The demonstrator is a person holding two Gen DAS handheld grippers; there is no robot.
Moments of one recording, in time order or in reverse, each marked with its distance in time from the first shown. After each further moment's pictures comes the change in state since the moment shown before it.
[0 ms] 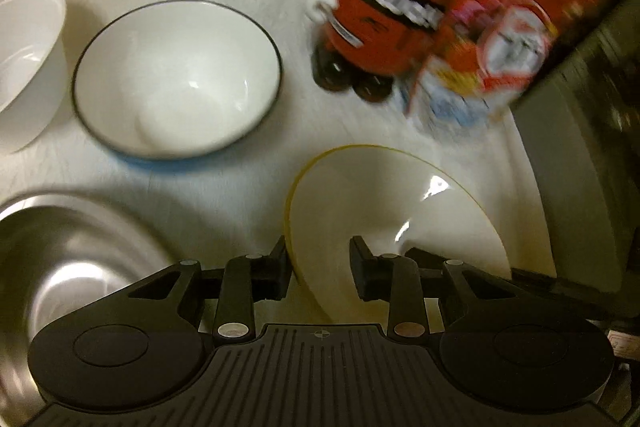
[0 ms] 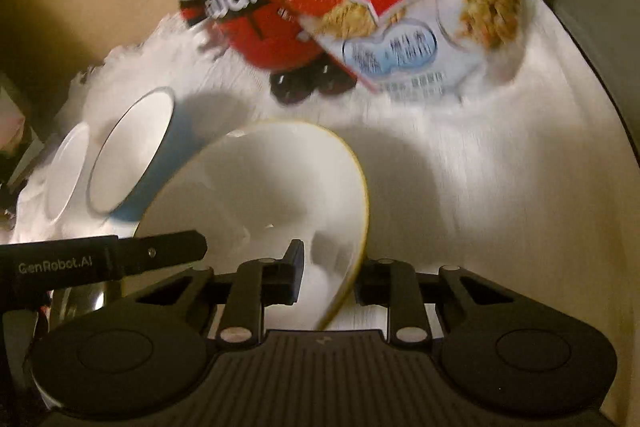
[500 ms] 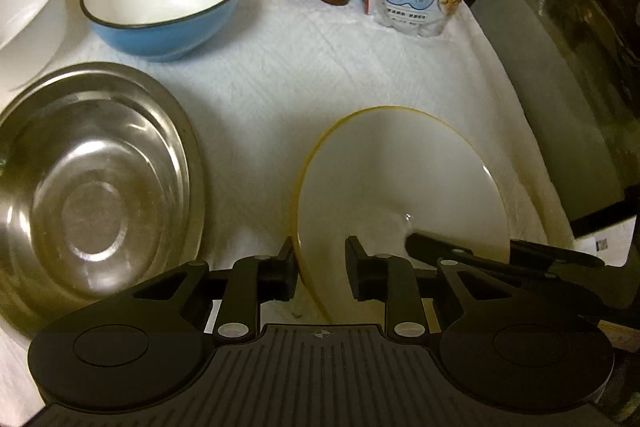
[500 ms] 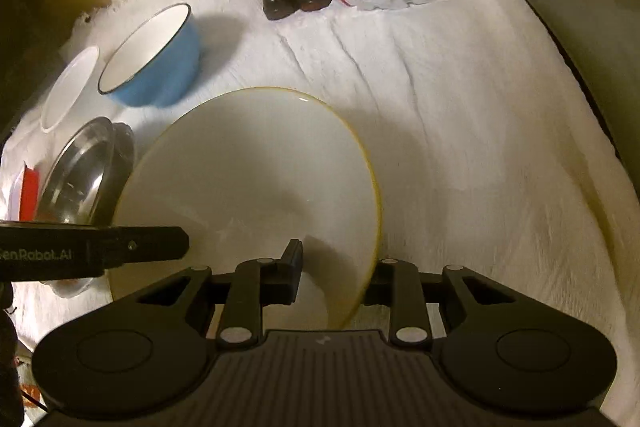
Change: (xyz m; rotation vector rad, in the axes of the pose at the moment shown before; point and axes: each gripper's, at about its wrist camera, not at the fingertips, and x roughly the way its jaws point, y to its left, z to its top) left arm -0.028 -0.002 -0.070 0.125 0.122 -0.020; right arm -0.053 0.002 -0.090 -0.001 0.024 -0.110
